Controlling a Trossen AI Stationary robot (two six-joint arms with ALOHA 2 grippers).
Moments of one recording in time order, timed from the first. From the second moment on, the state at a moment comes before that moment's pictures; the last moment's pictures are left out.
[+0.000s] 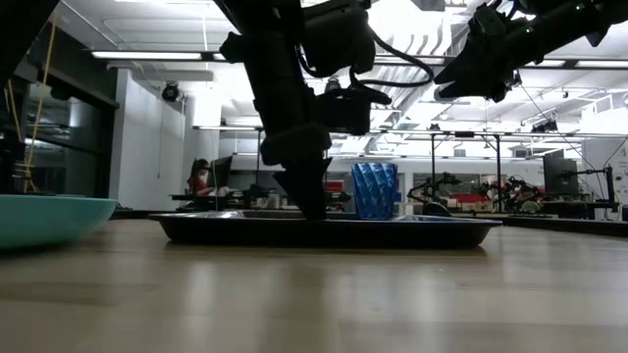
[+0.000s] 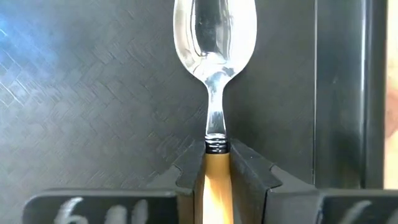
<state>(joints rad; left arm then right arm) -0.09 2.06 1.42 -0.58 -0.16 -0.05 -0.49 0.71 0.58 -0.21 -0.06 0.17</state>
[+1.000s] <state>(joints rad) -0.09 2.10 1.47 -0.63 -0.16 -0.05 -0.49 0.71 0.58 -0.21 -0.06 0.17</state>
